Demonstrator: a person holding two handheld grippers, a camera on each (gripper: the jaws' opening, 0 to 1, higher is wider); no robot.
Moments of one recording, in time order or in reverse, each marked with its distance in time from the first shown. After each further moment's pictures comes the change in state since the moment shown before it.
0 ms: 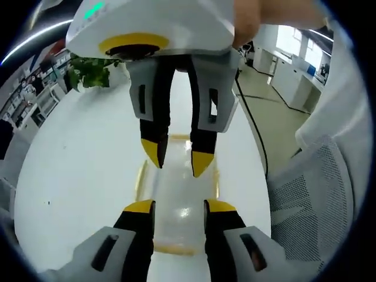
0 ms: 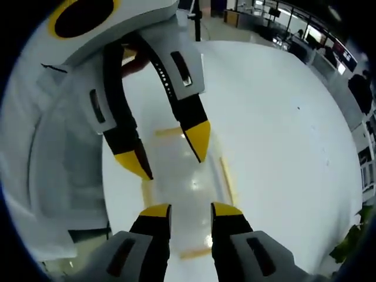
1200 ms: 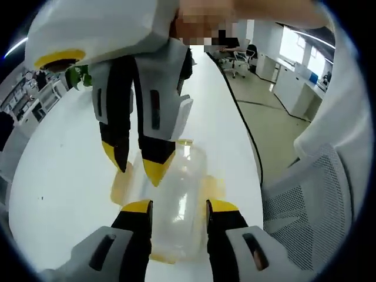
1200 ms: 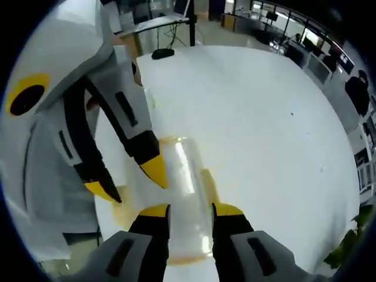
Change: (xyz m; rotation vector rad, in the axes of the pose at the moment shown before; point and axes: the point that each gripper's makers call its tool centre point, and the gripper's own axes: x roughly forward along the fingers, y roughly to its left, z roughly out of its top) left arm 0.007 -0.019 0.004 -0.038 -0.027 -0.002; right arm 0.001 -0.030 0.015 -0.009 -0.027 -0.029
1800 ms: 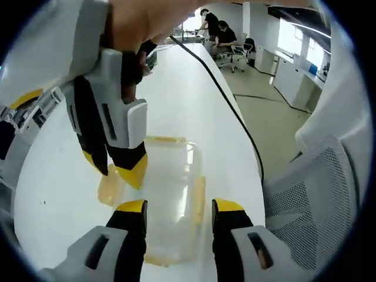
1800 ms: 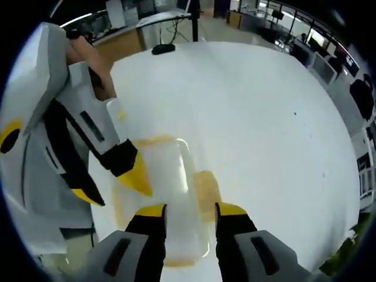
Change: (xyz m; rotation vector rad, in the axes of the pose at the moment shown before) left arm 0.011 -0.014 -0.001 0.055 0.021 0.028; right arm 0.011 -0.012 0.000 -0.018 0.030 0.035
